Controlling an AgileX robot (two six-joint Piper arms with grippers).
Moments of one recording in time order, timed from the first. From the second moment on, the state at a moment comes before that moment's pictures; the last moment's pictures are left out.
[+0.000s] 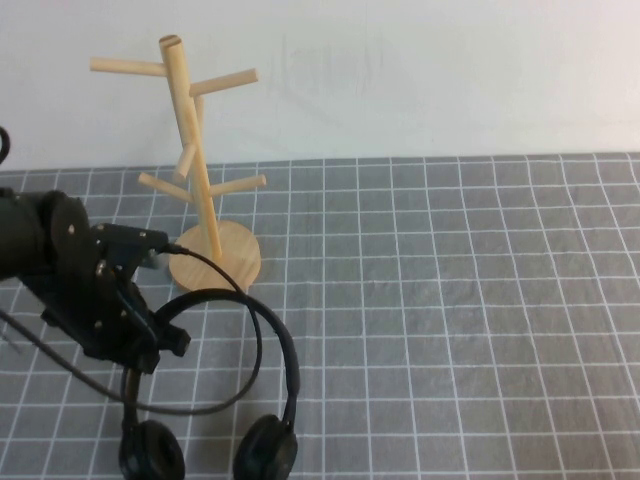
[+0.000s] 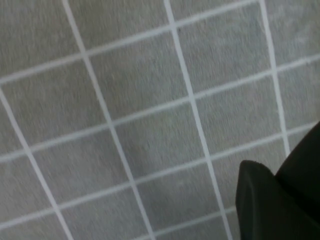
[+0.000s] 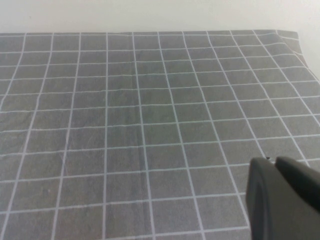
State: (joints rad) right arm -0.06 -0.03 0.03 -0.15 0.33 0.11; left arm -0.22 1.75 -1.00 -0.10 0.74 0.25
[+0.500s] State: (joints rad) right arm -0.06 -0.03 0.03 -0.15 0.33 0.11; left arm -0.22 1.96 -1.21 -0.02 0.99 0.14
